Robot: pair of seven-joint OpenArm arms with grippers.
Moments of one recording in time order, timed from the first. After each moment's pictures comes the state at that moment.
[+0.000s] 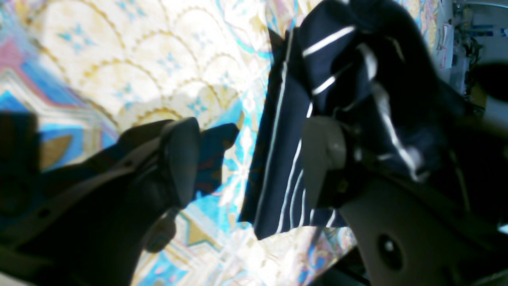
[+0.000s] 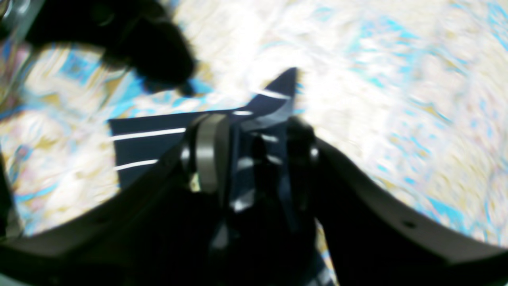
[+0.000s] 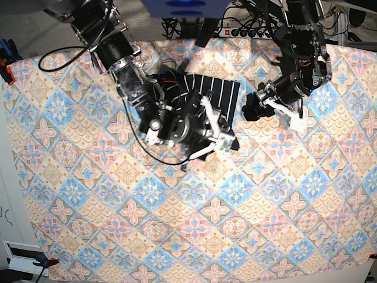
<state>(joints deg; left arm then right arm) 11.3 -8.6 -18.9 80.3 -51.1 -22.7 52.1 9.2 2.2 -28.5 91.0 -0.1 41.5 -47.6</state>
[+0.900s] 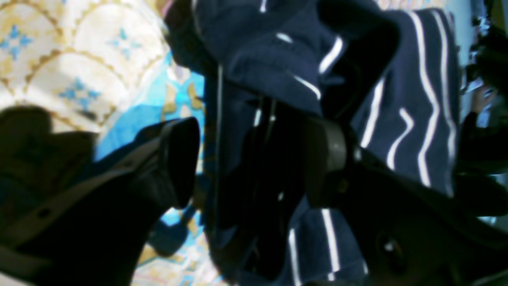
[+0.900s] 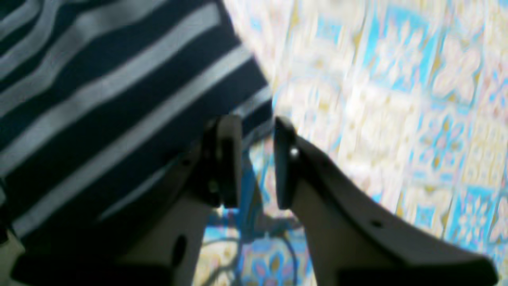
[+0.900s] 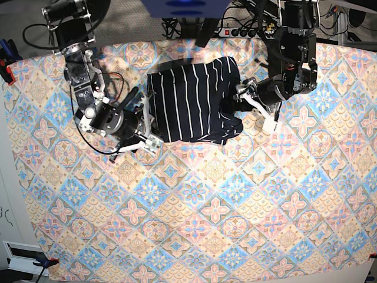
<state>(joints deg) 10.0 -10.2 -6.7 80.3 -47.1 -22.9 52.0 0.3 15.4 -14.4 100.0 4.9 41.6 -47.9</state>
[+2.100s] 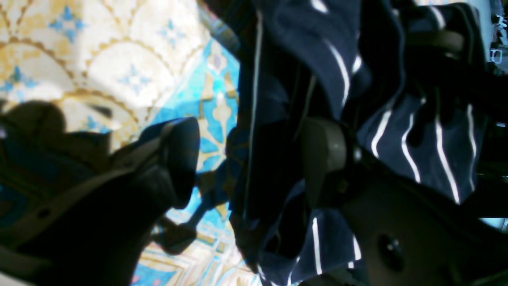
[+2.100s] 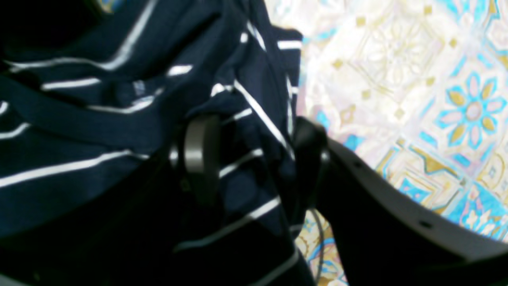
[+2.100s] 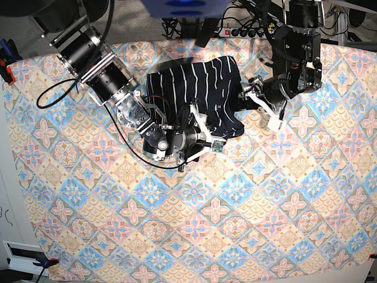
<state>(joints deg) 10.5 -11.9 -6.9 80.3 -46.7 -22.9 51.9 22.1 6.4 -42.5 69.8 5.1 41.4 -43.2</state>
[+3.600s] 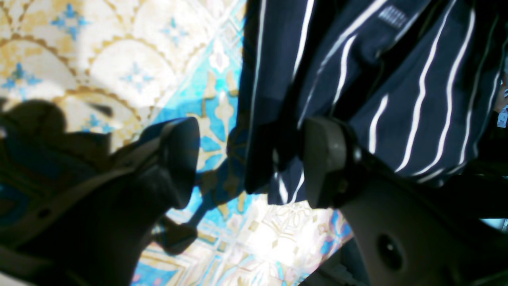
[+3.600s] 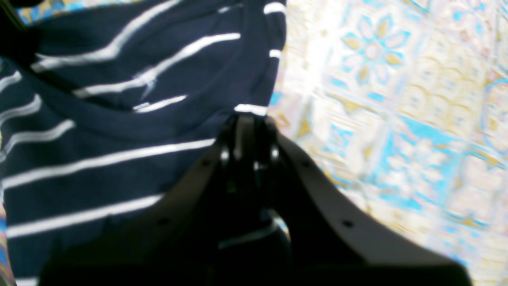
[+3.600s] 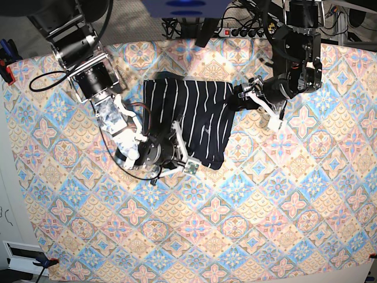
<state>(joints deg) 10.5 -11.9 -6.9 80.3 -46.7 -22.9 51.9 19.1 8.5 -29.6 73.9 4.8 41.5 -43.5</state>
